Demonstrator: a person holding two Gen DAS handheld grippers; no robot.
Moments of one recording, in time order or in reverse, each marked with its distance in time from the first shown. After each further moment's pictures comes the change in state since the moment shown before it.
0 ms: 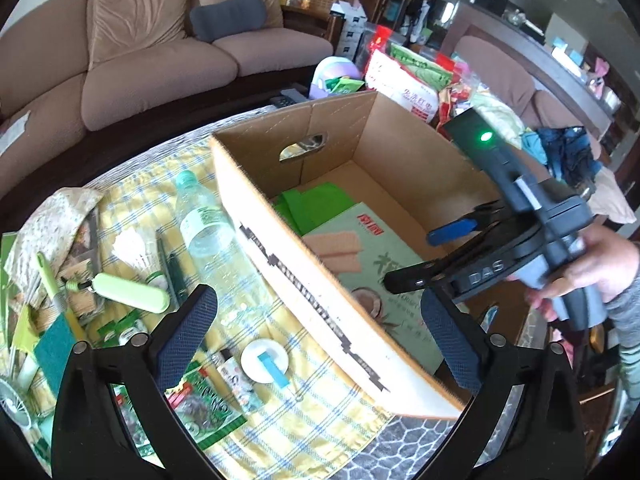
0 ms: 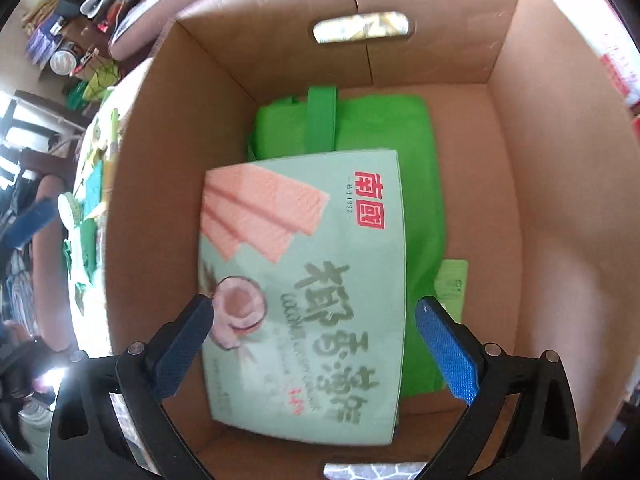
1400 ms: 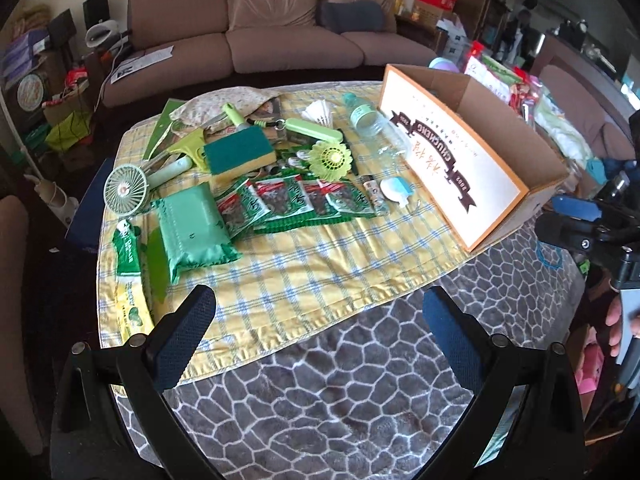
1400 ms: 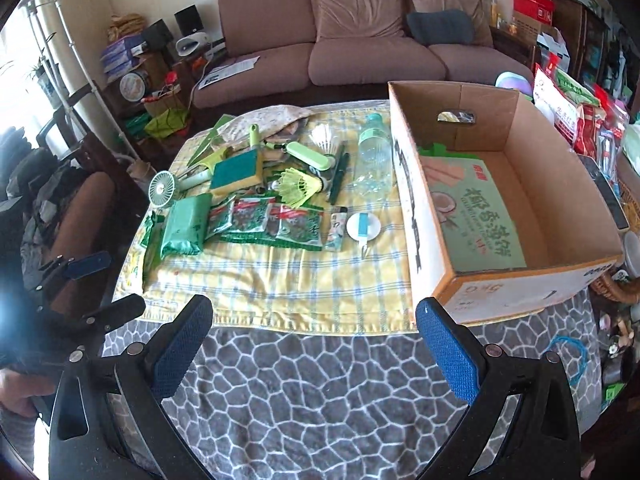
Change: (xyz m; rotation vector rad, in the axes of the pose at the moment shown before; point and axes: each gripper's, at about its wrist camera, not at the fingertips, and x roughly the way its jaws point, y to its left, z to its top) left arm -0.172 0.065 -0.234 -0.246 -0.029 0.288; right arm -0.048 0.229 -0.137 -0.127 -0.448 -0.024
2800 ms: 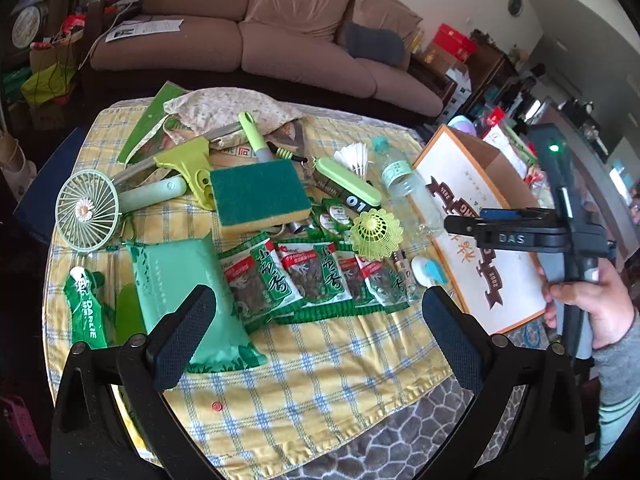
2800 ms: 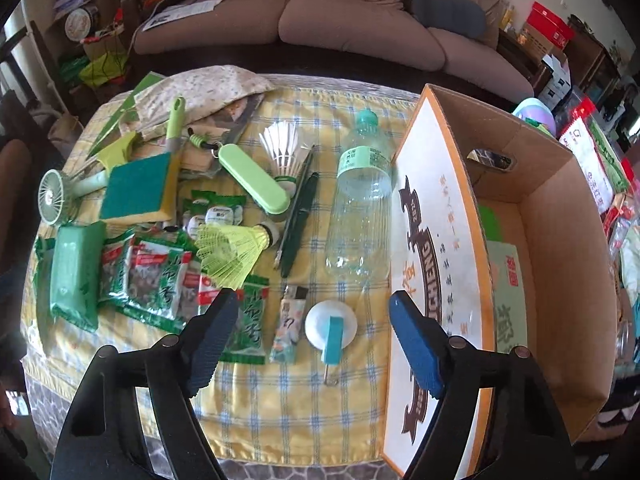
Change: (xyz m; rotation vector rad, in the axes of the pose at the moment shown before) left arm 0.095 0.098 0.082 -0.186 -0.059 -0.223; right arm 0.193 -0.003 0.140 -0.099 0.214 -0.275
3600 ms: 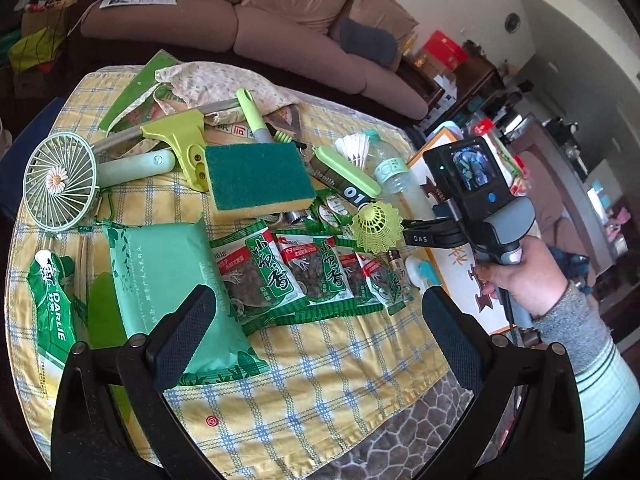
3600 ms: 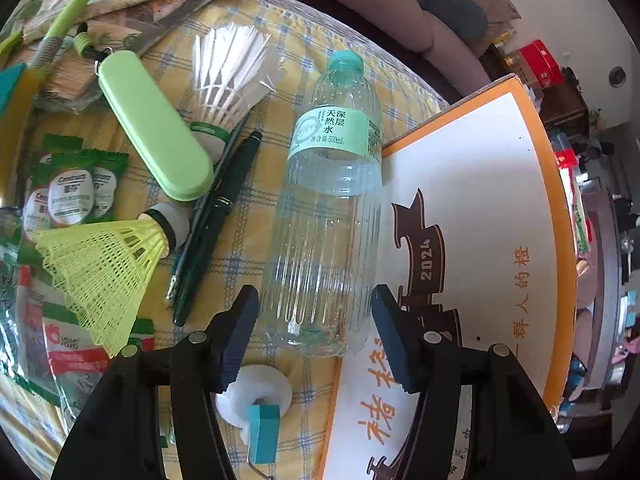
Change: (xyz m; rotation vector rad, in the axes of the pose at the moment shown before) left arm 0.022 0.031 -0.012 -0.065 0.027 -0.111; right arm 0.103 0.018 0.021 -0.194 0.176 -0.370
